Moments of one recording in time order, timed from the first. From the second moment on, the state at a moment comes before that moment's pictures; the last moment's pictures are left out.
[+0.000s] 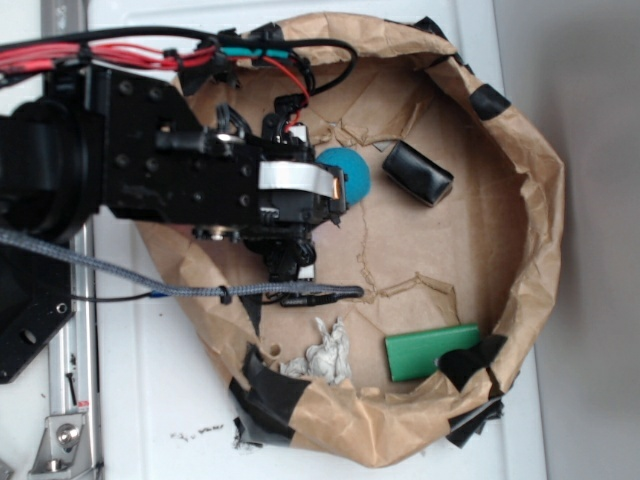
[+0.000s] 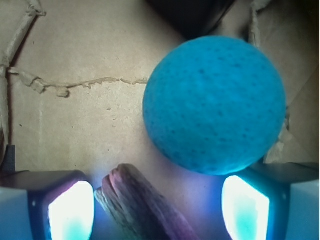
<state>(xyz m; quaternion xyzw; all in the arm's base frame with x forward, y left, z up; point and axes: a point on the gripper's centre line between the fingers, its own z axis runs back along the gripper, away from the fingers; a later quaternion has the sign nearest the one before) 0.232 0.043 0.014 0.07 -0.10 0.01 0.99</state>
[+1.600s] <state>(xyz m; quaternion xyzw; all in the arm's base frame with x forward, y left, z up) 0.260 0.028 0.142 0.06 -0.17 0.12 0.98</state>
